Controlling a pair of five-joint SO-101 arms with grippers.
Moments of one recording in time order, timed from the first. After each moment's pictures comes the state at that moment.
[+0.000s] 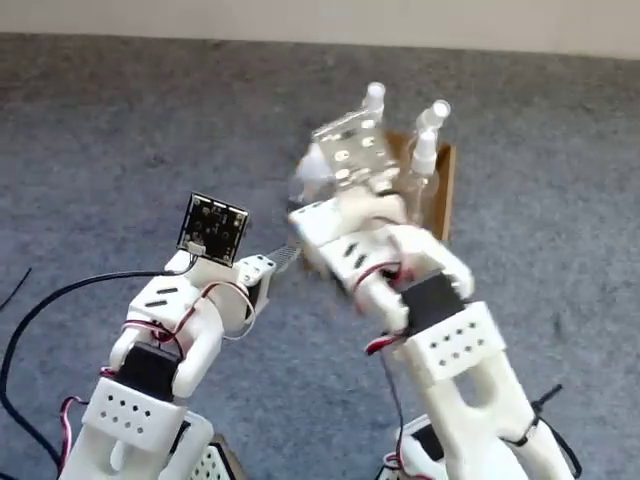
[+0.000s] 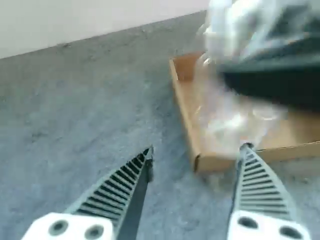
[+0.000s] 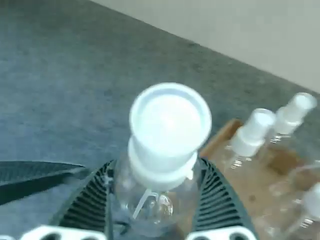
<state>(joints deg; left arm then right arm) 11.9 -71.7 69.7 38.6 3.5 -27.3 -42.9 33.0 44.7 7.5</state>
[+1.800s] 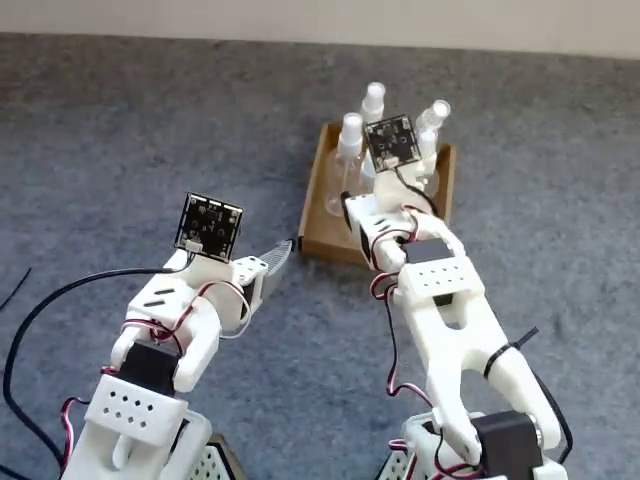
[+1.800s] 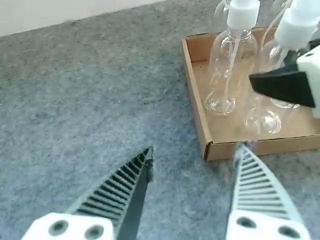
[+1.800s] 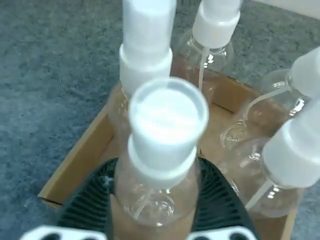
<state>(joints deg) 11.6 -71.7 71.5 38.5 3.5 -15.6 -19.3 45.1 18.4 8.7</state>
